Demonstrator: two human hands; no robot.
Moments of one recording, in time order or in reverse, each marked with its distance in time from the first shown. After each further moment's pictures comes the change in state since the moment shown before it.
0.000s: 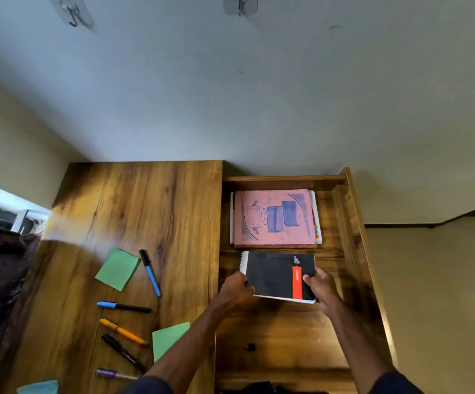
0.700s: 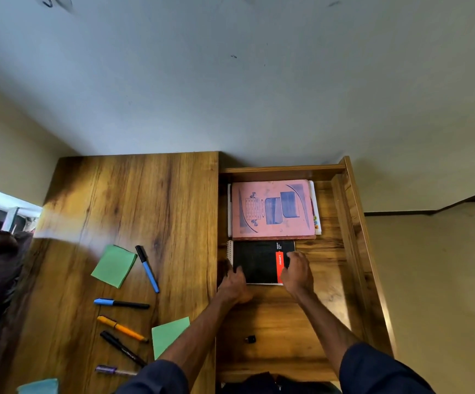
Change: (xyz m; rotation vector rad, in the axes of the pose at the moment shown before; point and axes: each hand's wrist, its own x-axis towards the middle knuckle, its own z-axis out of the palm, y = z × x) left_hand 0.023 -0.010 0.013 0.292 -0.083 -0.070; right_hand -0.002 0.002 0.064 -0.847 0.164 -0.392
